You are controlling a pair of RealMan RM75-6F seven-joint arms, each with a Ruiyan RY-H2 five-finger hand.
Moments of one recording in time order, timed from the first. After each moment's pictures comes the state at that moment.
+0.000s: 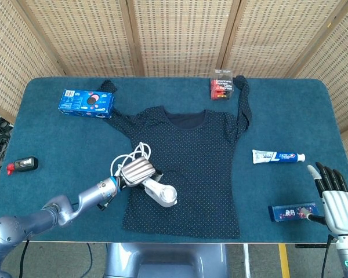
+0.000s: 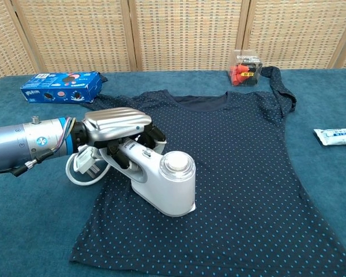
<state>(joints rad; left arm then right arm) -0.97 -1.76 0.12 -0.89 1.72 1.04 -0.44 0.08 -1.05 0.06 -1.71 -1.48 1.46 -0.07</state>
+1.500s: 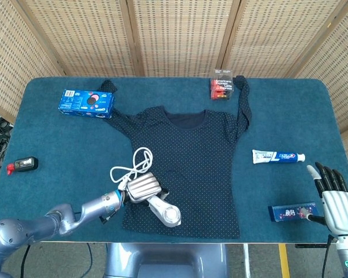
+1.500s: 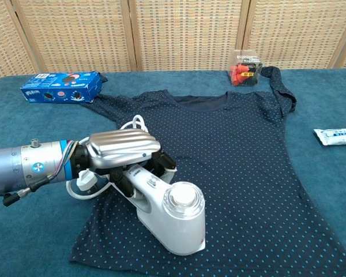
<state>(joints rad) -0.94 -1.78 0.17 -0.94 1.80 1.09 -0.40 0.08 -1.04 0.06 -1.71 -1.49 1.46 -0.06</state>
